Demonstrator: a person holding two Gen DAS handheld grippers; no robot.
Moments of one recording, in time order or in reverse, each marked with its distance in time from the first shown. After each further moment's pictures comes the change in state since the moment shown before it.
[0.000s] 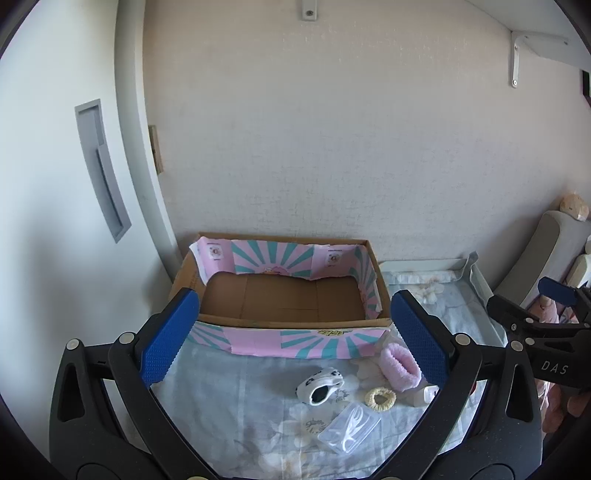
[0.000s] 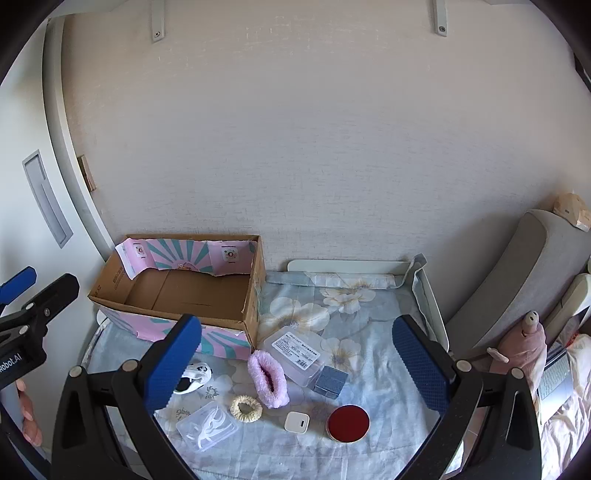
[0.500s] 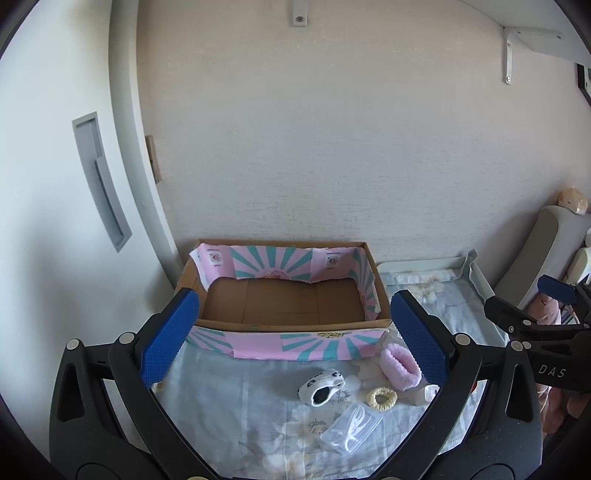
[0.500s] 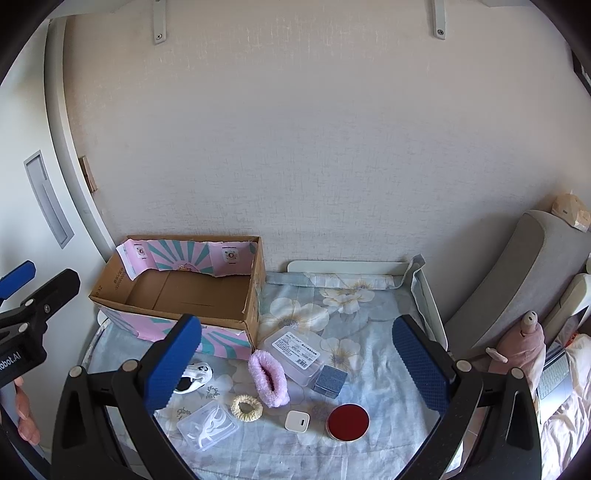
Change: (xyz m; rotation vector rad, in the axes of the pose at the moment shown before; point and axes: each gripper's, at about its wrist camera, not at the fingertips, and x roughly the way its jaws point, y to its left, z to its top) left arm -0.006 -0.006 0.004 0.022 -0.004 0.004; right arm -0.002 0.001 0.001 0.023 0.004 -0.031
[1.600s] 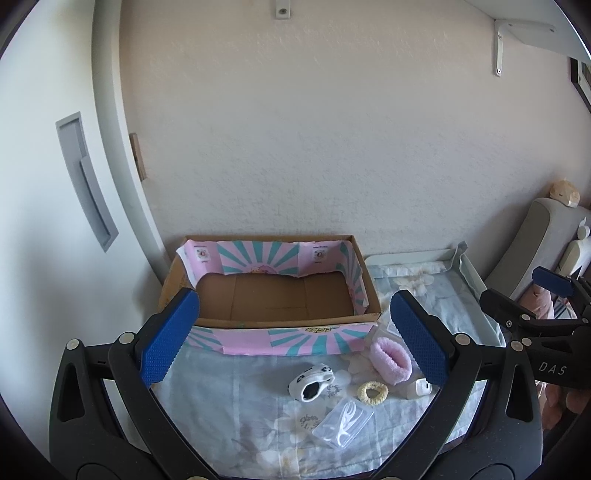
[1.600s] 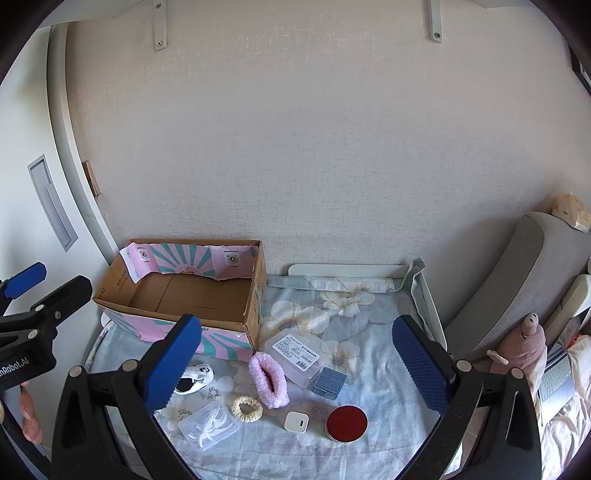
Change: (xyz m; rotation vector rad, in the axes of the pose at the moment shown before) left arm 0.004 -0.008 0.001 0.004 0.032 -0.041; right arm -0.006 -0.003 0.005 0.077 0.028 -0.138
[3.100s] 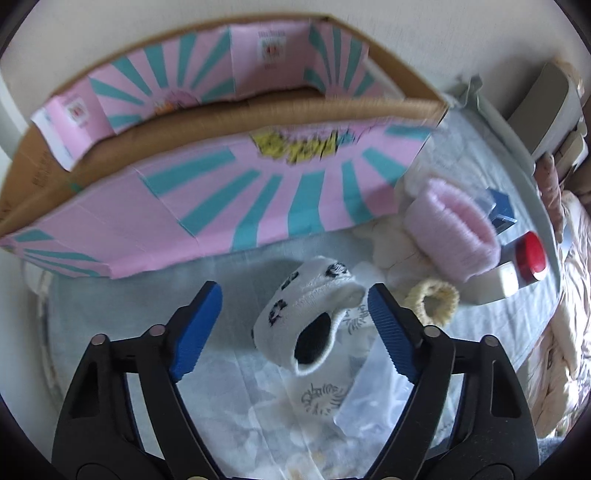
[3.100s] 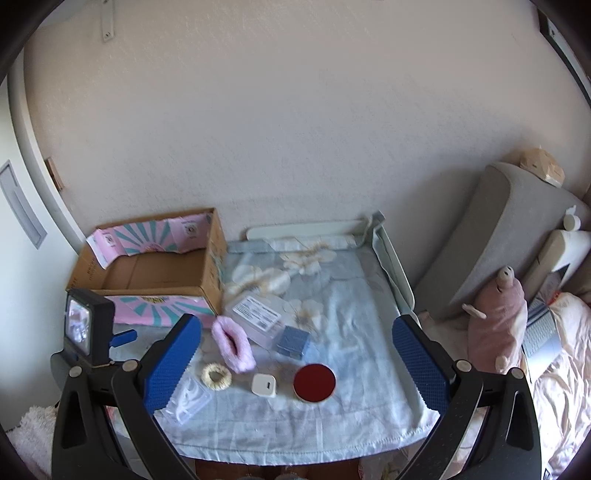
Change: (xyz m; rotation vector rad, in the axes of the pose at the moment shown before) left arm 0.196 -0.013 -0.131 0.146 0.508 -0.181; right arm -0.011 -0.028 -0.025 0.249 0.239 -0.409
